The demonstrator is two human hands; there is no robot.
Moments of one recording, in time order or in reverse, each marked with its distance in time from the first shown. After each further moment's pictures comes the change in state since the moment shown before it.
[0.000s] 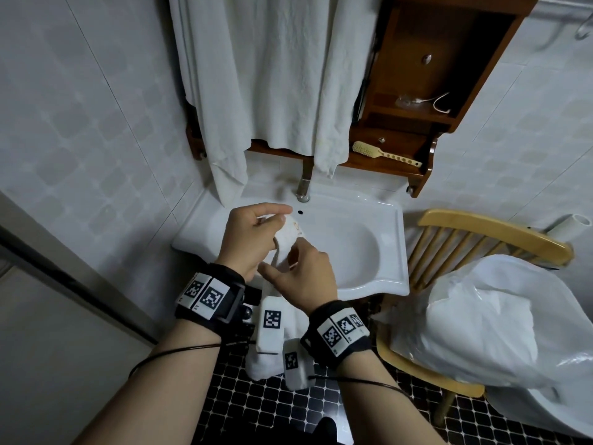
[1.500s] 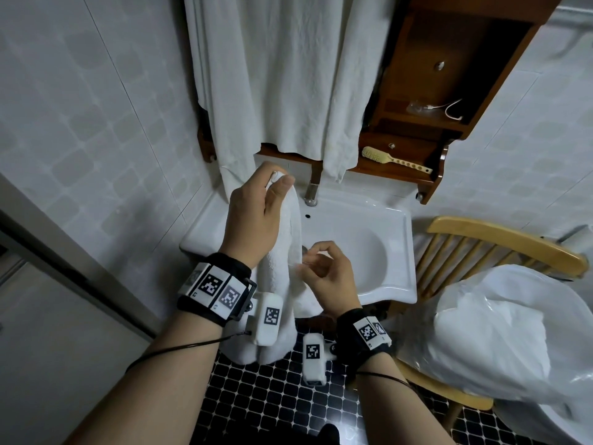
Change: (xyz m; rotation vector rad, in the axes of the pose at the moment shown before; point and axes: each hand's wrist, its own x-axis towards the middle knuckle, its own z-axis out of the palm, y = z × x) left_hand 0.000 0.046 -0.007 0.454 0.187 0.595; right_hand 0.010 0.050 -0.001 0.769 -0.041 0.011
